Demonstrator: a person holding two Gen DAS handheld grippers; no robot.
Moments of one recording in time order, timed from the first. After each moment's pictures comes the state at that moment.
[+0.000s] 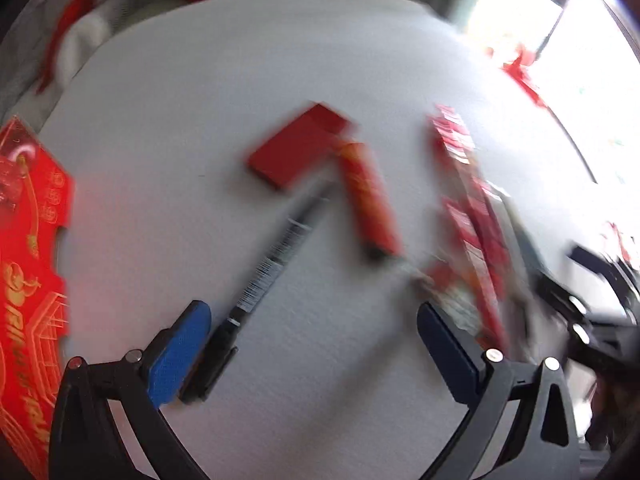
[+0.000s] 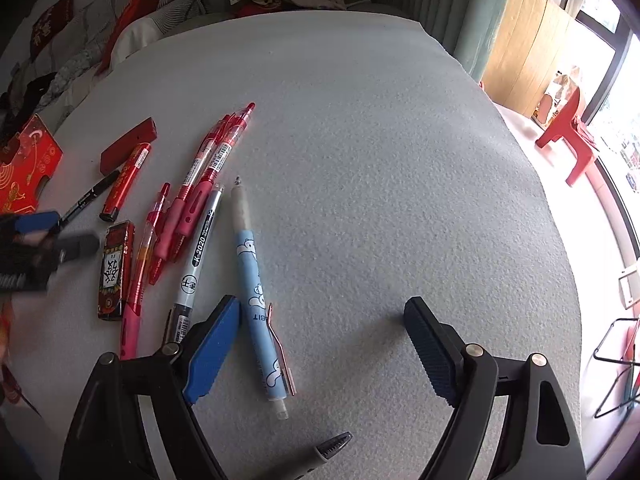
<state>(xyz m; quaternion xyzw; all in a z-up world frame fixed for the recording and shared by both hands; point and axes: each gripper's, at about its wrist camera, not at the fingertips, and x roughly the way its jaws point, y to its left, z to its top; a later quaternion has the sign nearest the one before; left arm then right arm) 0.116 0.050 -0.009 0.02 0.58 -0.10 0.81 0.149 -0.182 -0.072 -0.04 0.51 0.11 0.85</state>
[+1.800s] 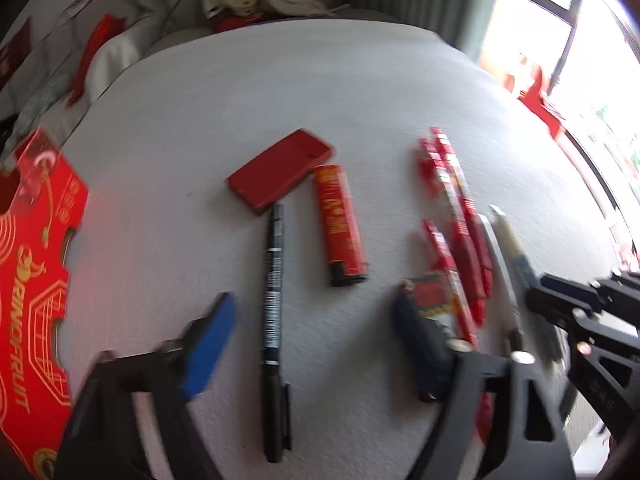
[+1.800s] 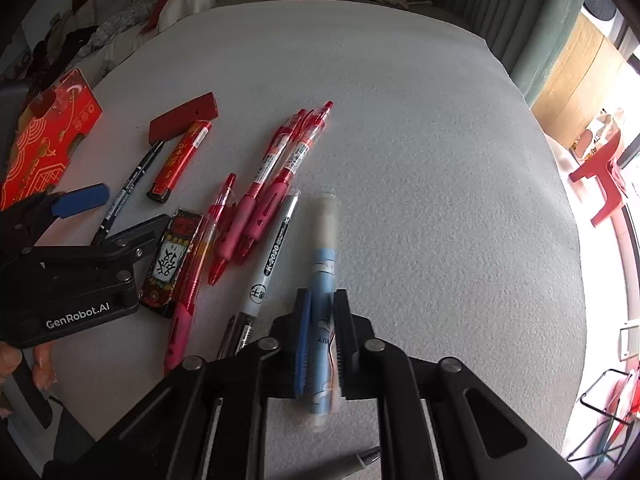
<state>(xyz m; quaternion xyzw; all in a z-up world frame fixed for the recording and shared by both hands) 0.106 0.002 -0.030 0.04 0.52 -0.03 0.85 0.155 -0.133 -0.059 -0.09 0.53 0.18 0.83</state>
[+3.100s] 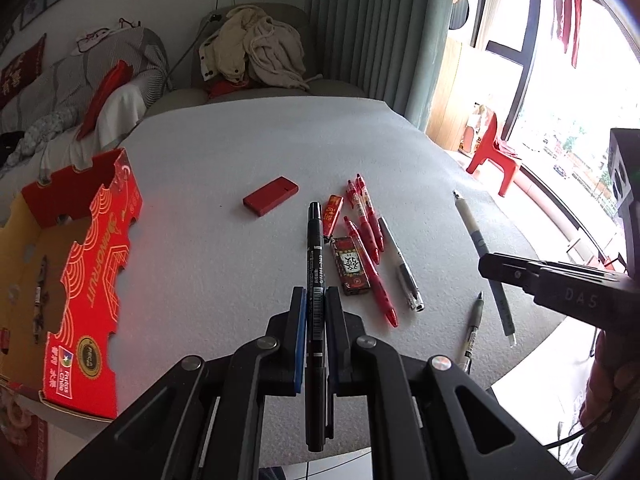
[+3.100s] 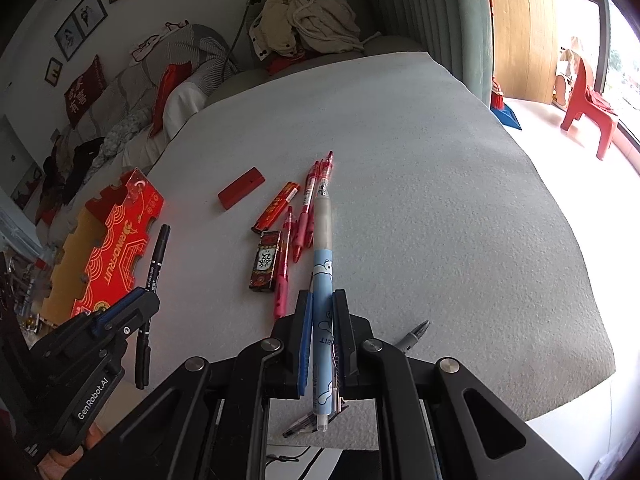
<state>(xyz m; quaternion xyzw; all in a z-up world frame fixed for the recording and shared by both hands) -0.040 -0.002 0.058 0.00 0.41 -0.07 0.91 0.059 -0.171 0.005 0.09 0.46 0.17 0.87</state>
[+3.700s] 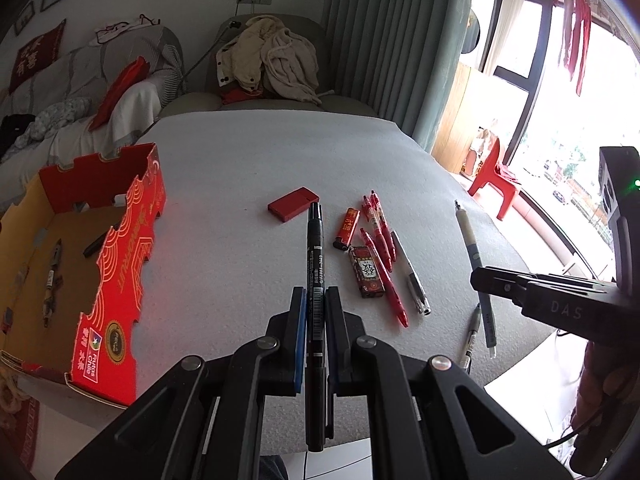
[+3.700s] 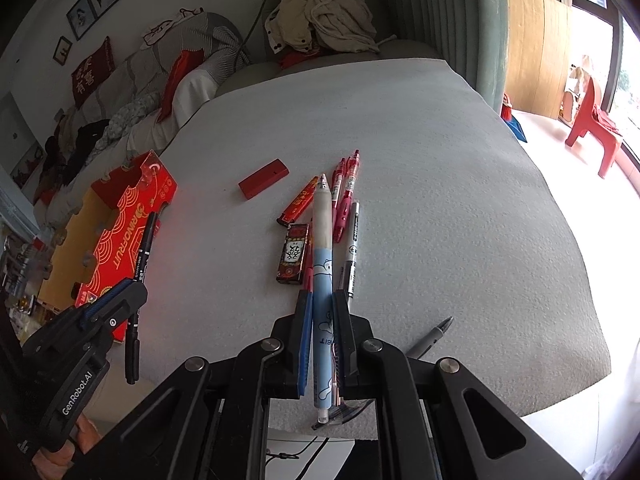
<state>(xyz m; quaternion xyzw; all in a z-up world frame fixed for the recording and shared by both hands) -0.060 0.031 0.067 -0.04 0.38 -0.06 0.92 0.049 -0.141 0.014 0.06 0.46 0.18 0.87</state>
